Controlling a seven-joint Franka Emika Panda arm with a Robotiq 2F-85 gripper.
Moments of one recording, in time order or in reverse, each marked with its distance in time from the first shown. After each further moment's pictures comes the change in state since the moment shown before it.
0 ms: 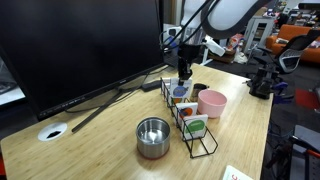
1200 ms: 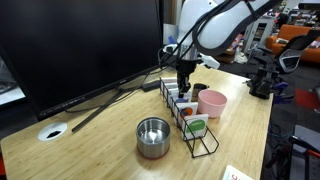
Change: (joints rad) arm -0.008 0.110 0.007 0.030 0.027 -0.008 -0.028
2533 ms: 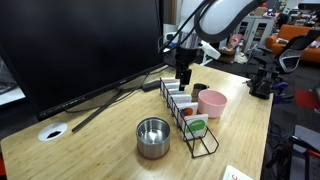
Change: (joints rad) arm -0.008 -0.048 -0.004 0.021 -0.004 -0.013 0.002
